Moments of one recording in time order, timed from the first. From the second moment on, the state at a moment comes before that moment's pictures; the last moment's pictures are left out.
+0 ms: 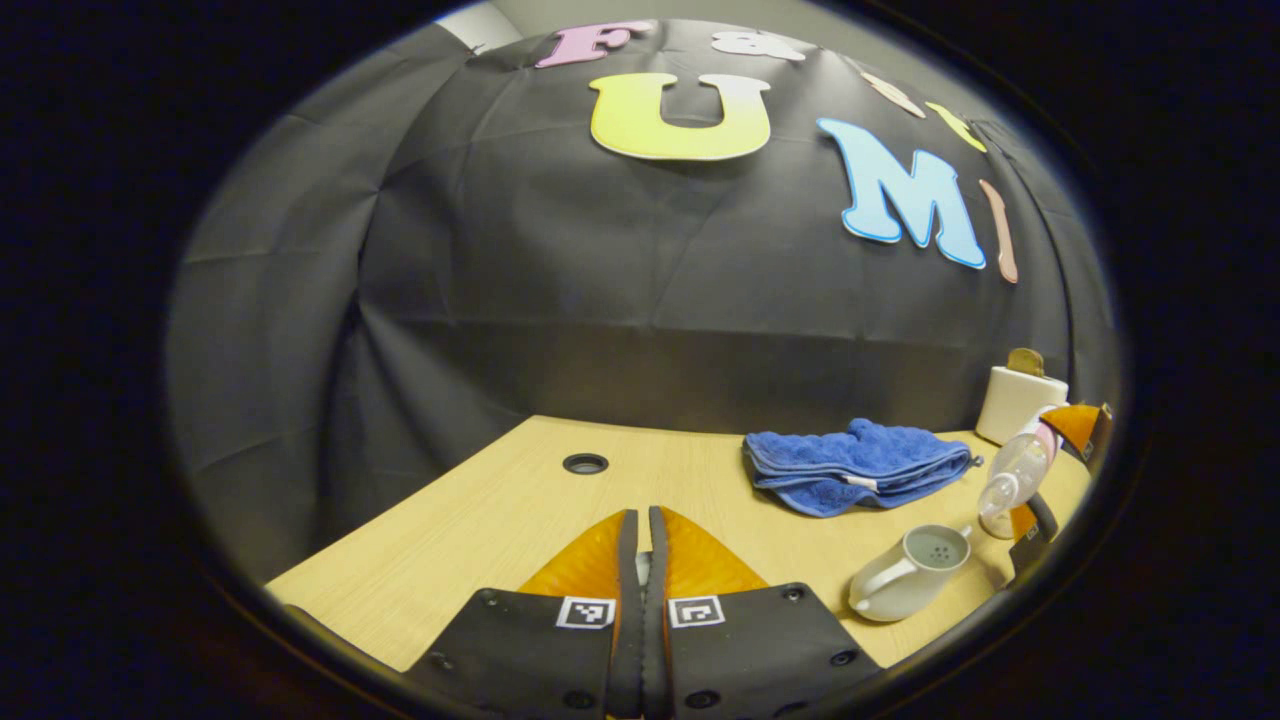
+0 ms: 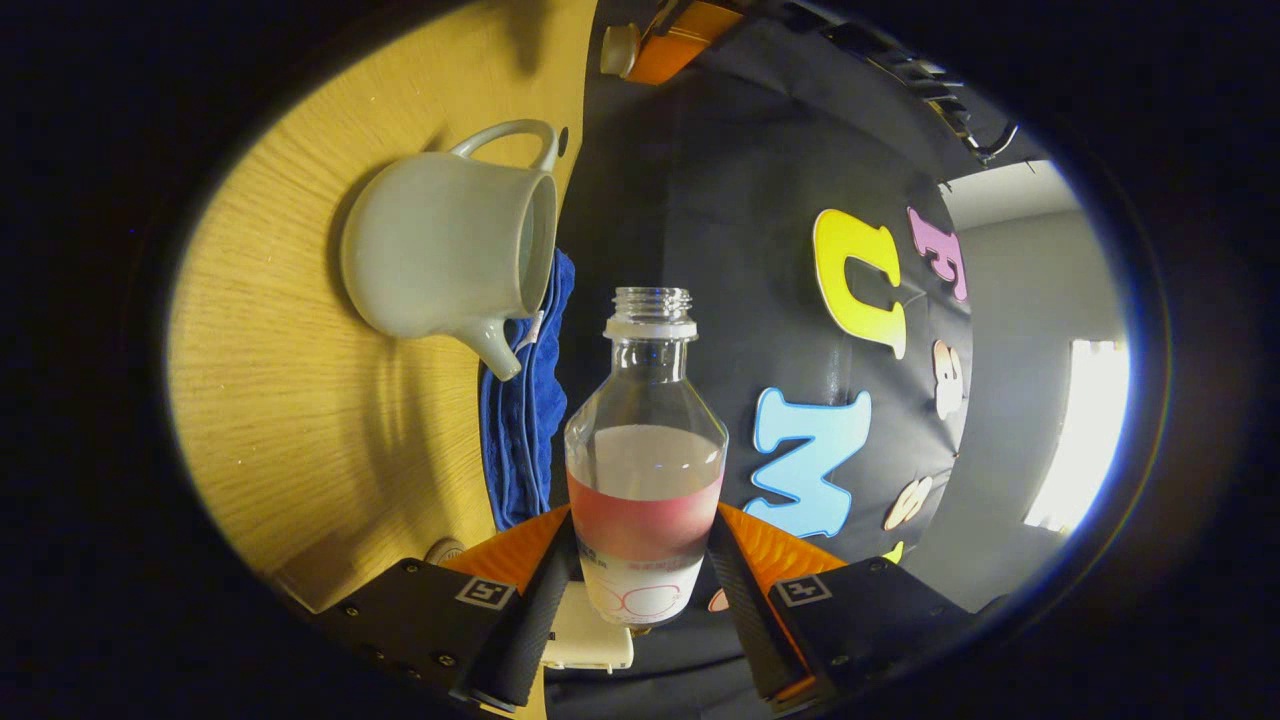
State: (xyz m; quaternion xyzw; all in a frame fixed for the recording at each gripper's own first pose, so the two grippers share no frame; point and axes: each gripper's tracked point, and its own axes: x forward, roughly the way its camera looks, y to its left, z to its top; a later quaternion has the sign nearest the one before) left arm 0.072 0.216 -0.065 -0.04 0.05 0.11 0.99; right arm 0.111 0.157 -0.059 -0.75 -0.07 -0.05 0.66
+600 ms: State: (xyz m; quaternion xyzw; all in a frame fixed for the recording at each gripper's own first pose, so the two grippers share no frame) left arm 0.071 0.217 -0.064 -0.04 0.05 0.12 0.99; right arm 0.113 0.165 -0.058 -0.78 -0.10 -0.05 0.62
